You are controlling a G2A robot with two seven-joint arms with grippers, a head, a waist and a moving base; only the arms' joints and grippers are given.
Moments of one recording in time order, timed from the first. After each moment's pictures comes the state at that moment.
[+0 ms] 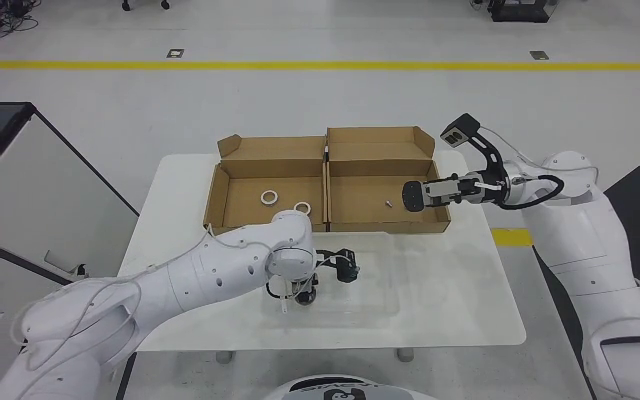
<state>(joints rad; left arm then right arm) 0.62 -1.14 -0.17 -1.57 0.57 -0.42 -1.40 -1.00 -0.92 1.24 -1.39 0.68 -0.28 1.54</state>
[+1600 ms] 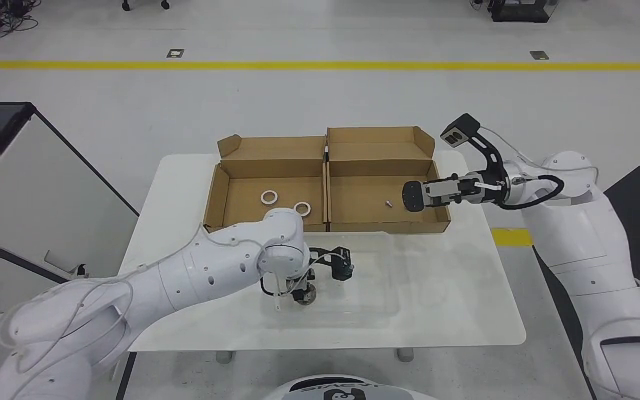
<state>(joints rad) 0.61 -1.09 -0.17 -1.58 0.57 -0.47 -1.35 -1.00 -0.92 1.24 -1.39 0.68 -0.28 1.54</state>
